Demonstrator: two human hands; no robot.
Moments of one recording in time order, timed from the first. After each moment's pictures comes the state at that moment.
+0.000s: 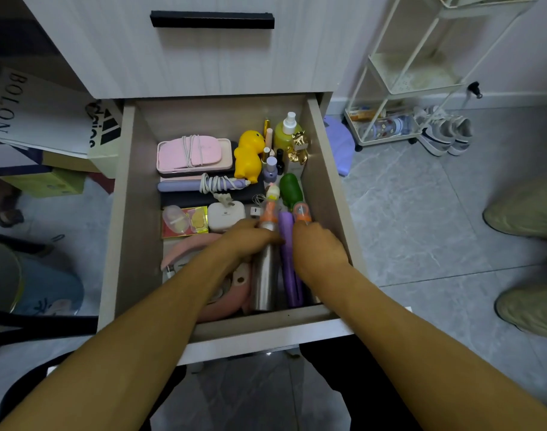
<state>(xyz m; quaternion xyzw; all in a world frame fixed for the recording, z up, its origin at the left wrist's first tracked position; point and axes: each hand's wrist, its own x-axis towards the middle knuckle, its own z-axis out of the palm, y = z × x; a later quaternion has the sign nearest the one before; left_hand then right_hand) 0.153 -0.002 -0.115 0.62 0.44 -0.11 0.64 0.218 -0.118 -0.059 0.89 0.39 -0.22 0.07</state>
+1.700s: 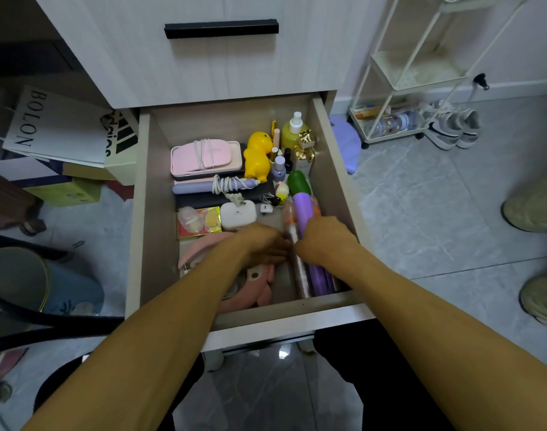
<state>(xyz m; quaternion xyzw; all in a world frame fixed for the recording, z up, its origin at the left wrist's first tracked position) 0.149 -0.008 -0.121 0.50 0.44 -0.18 0.73 0.222 -0.111 -0.064 0.91 0.29 -0.29 -0.02</state>
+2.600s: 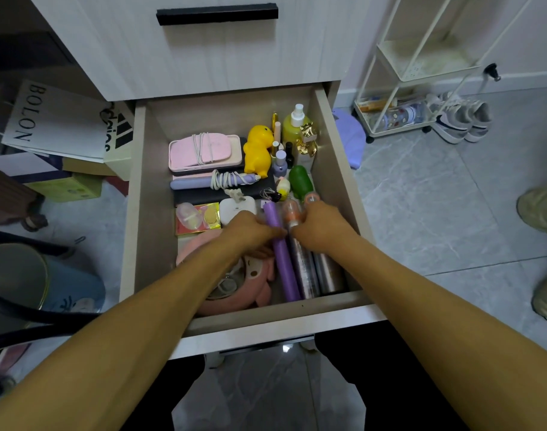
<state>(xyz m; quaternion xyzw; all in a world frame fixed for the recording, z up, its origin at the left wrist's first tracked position) 0.141 0.007 -0.116 0.66 0.47 -0.12 0.58 0.237 -0.100 -0.080 0.89 0.28 -0.32 -0.19</state>
